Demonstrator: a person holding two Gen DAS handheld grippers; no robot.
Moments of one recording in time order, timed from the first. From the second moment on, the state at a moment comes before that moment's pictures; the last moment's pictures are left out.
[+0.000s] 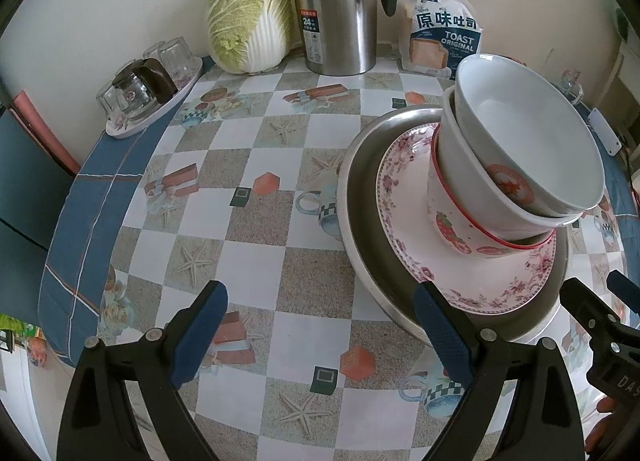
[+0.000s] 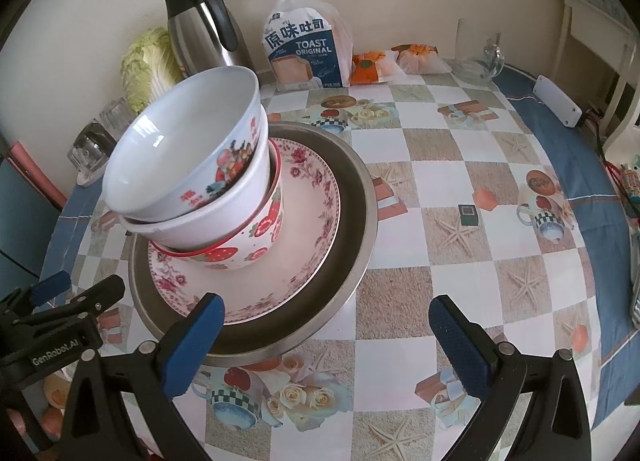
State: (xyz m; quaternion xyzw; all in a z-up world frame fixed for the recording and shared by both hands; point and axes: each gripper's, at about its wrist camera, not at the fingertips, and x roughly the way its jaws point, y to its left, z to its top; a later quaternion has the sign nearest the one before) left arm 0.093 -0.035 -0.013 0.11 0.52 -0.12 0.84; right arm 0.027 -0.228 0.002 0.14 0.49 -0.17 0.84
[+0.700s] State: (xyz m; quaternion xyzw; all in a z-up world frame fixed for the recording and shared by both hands) left arm 0.091 -0.031 -0.010 0.10 0.51 -0.11 0.85; right arm 0.026 -0.229 -0.001 0.14 0.49 -0.17 0.84
